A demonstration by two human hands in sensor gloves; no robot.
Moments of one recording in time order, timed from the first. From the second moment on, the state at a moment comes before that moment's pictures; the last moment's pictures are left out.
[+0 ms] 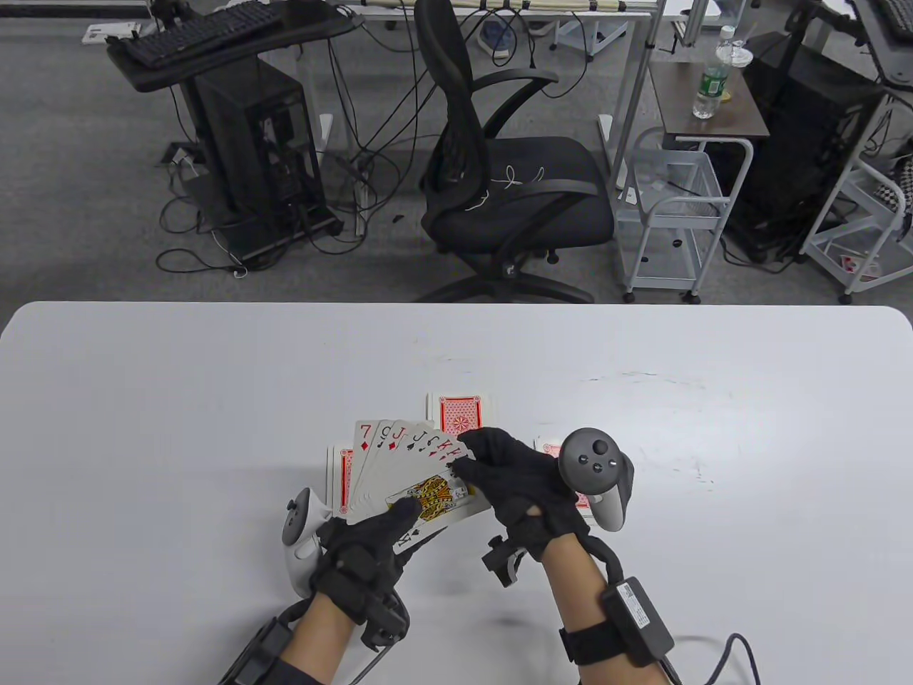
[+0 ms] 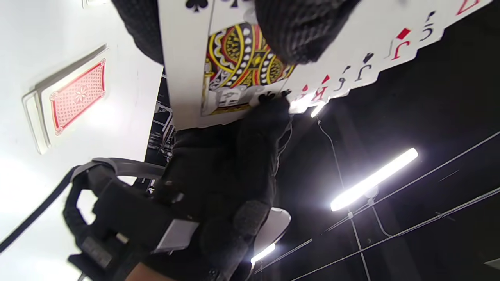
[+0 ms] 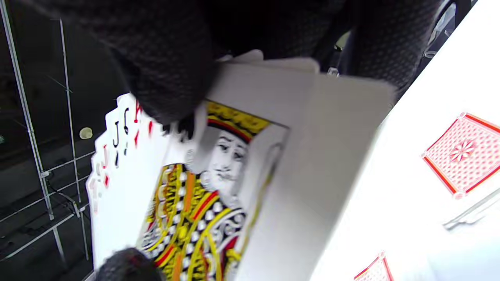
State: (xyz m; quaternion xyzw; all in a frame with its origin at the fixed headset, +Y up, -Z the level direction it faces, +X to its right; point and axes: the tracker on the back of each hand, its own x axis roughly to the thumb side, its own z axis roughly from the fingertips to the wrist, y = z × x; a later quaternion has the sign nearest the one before) left_hand -0.155 -0.760 -0.334 -0.15 -0.18 0.84 0.49; right_hand 0.095 -0.671 -0.372 0.21 -0.01 0.80 0.56
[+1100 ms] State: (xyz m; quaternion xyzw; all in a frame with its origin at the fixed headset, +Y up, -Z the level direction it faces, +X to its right) left_hand -0.158 -0.770 -0.339 -0.22 -0.07 0.76 0.60; right_hand 0.110 -0.689 -0.394 0.21 0.12 0.74 0.62
